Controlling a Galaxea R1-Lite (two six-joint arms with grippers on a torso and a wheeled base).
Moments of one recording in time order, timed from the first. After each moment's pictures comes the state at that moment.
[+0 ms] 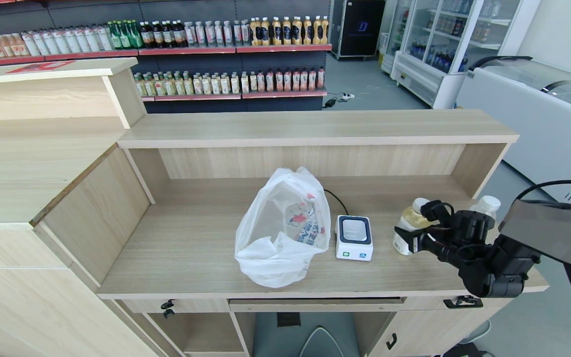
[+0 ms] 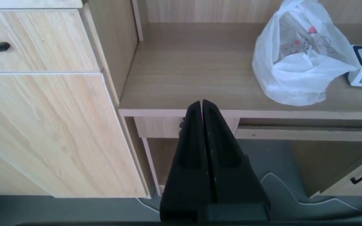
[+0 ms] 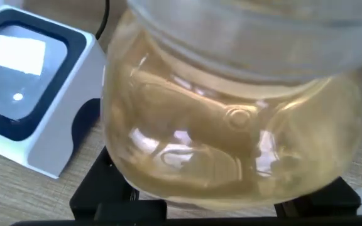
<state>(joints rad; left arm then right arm) 0.00 0.00 0.00 0.00 0.01 0.01 -0.02 2.51 -0.99 -1.28 0.29 -0.20</state>
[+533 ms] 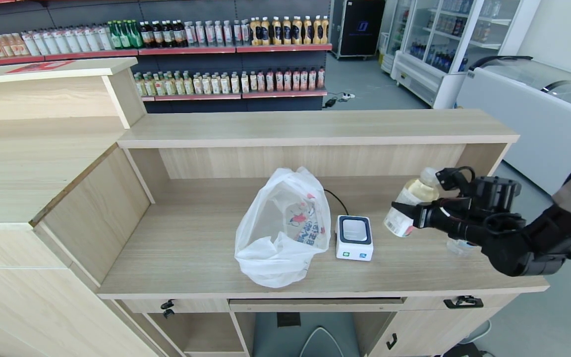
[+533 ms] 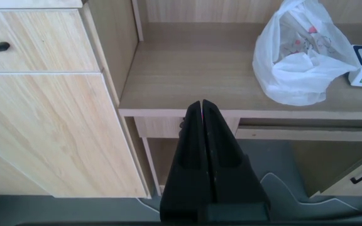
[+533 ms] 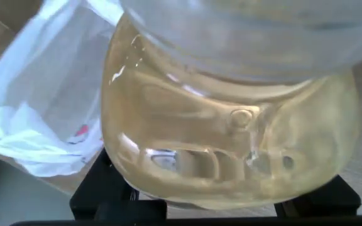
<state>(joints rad) 0.00 0.00 0.00 0.00 0.01 0.01 0.03 2.15 -0.88 -1.06 0.44 0.05</state>
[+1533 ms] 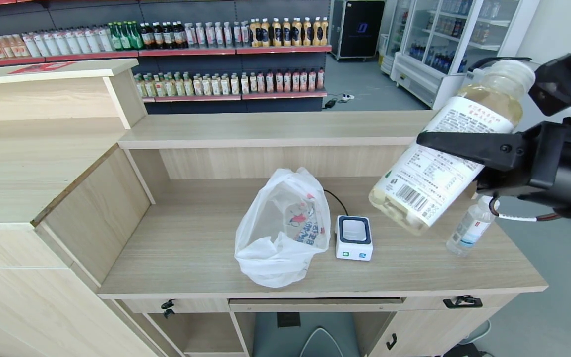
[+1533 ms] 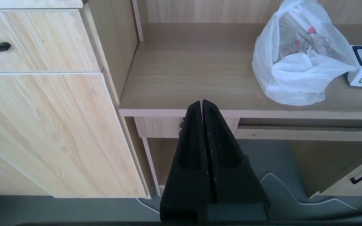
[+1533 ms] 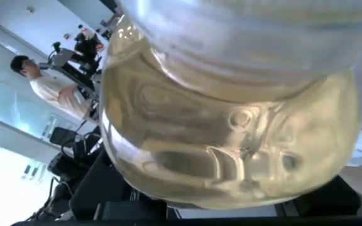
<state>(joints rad) 0.00 0.00 0.00 0.00 0.01 0.01 0.37 1.37 -0.80 -0.67 0.74 0.59</state>
